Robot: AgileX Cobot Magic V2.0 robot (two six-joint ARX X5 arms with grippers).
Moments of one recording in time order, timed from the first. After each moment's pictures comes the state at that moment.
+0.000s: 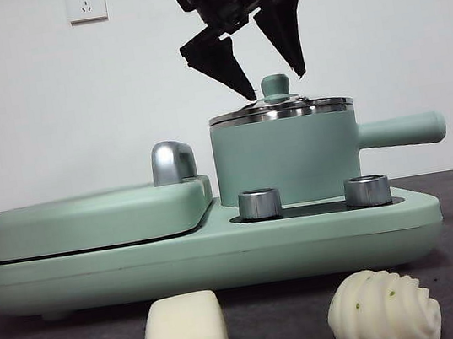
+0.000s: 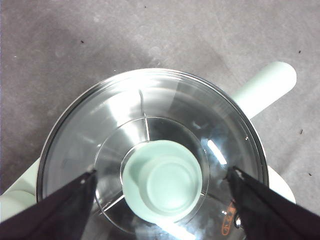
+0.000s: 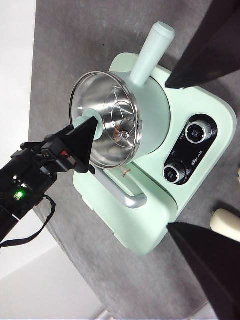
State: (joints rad) left arm -0.70 2.21 2.38 -1.16 0.16 0.09; right arm 0.01 0.60 0.94 -0.80 -0.70 0.00
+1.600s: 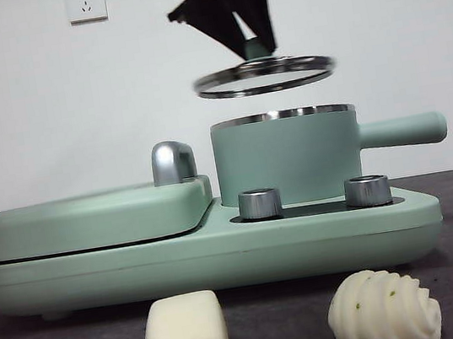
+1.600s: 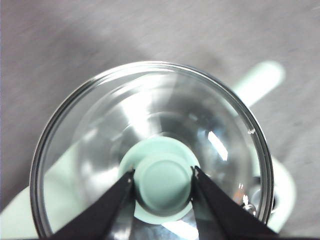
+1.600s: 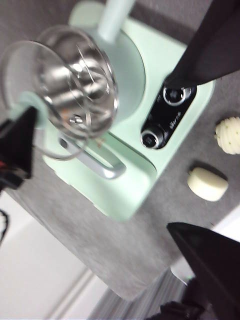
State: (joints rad) left arm -0.69 2.21 2.55 -1.32 0.12 0.14; right arm 0.11 0.75 1.00 -0.86 -0.74 0.09
